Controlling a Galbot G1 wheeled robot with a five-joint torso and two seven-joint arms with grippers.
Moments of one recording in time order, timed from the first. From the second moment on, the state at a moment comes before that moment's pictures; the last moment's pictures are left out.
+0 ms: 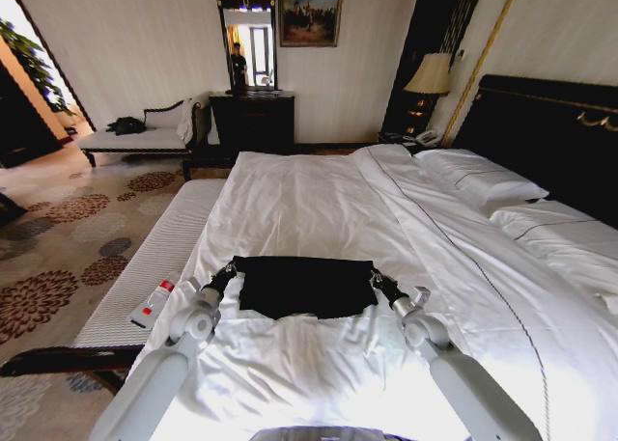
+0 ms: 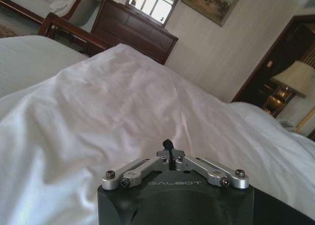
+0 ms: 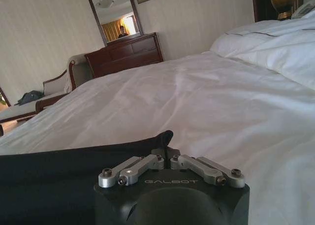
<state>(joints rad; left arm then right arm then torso) 1.16 -1.04 -0.29 -1.80 -1.03 0.12 -0.25 -1.18 0.99 0.33 1.61 0.84 -0.04 0.02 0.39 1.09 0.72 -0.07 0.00</state>
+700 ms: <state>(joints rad) 1.25 -1.01 -0.28 -1.83 -0.96 0.13 -0.24 -1.27 0.98 0.34 1.63 0.80 -0.02 0.00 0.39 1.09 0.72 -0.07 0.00</state>
